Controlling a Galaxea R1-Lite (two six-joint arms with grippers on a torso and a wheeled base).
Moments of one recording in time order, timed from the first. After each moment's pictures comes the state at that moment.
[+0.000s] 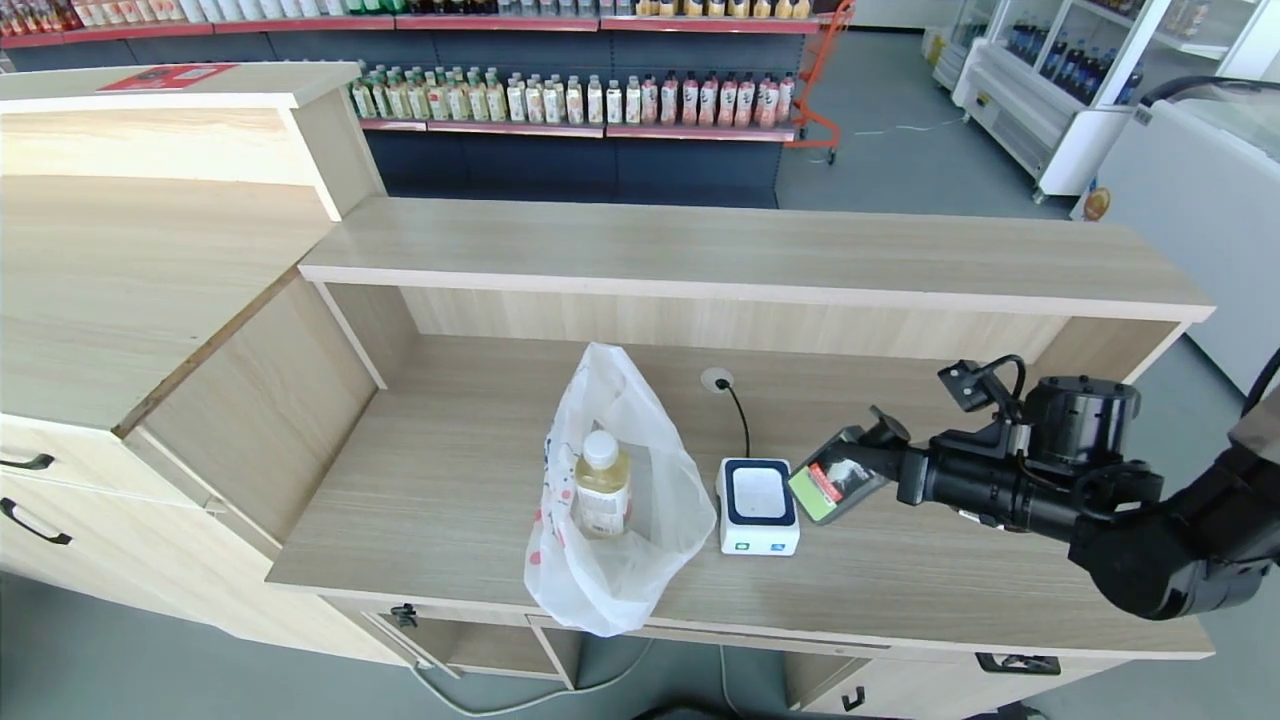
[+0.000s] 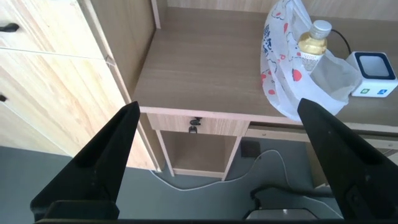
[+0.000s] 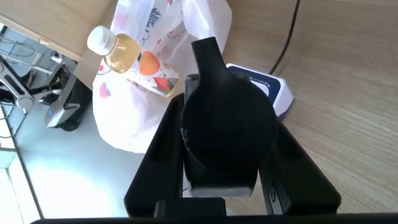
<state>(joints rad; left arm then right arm) 0.00 0.00 0.00 0.00 -0.02 0.00 0.12 2.02 -0.65 -1.12 0.59 0.15</state>
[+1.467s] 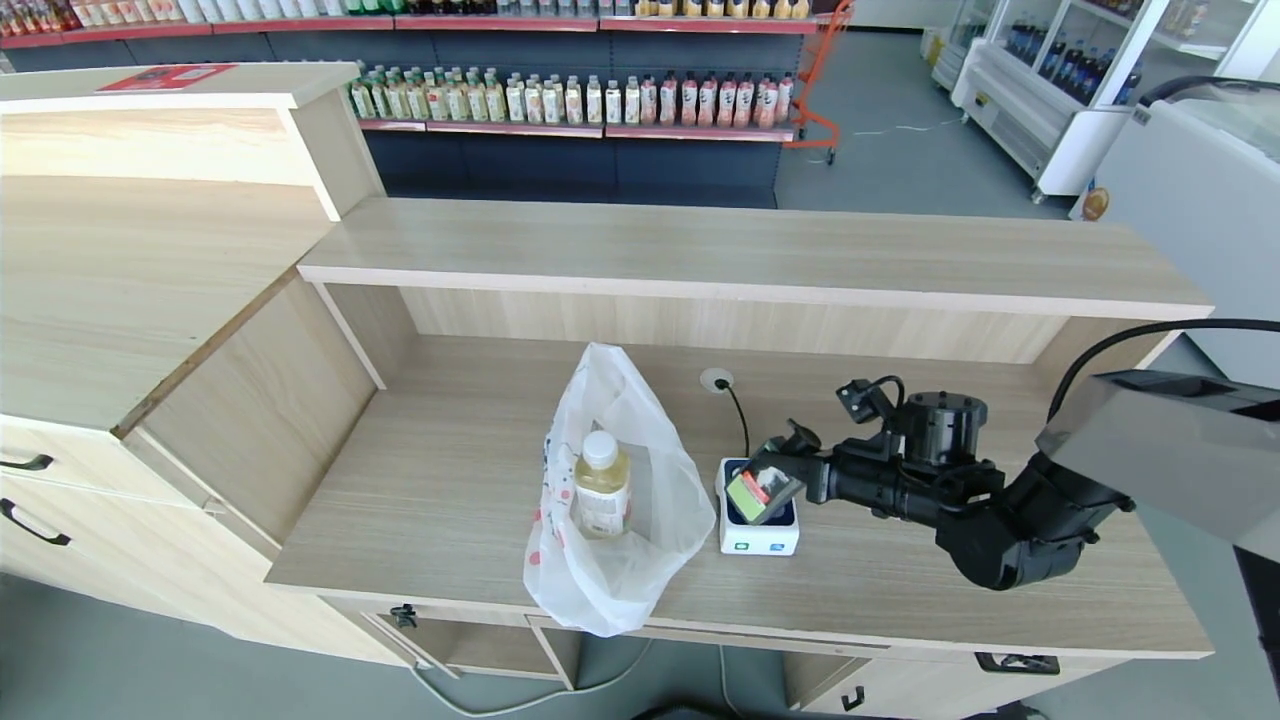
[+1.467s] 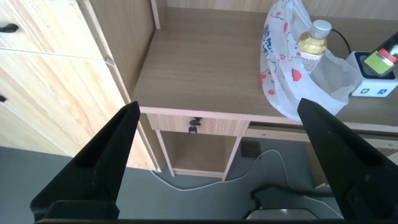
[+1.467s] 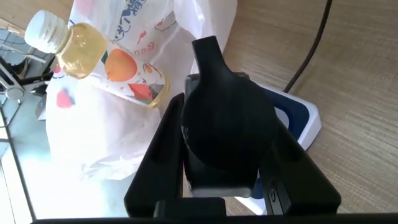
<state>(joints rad) 0.00 0.00 0.00 0.00 -0.02 0.00 0.23 2.32 -0.94 -1.12 0.54 0.14</state>
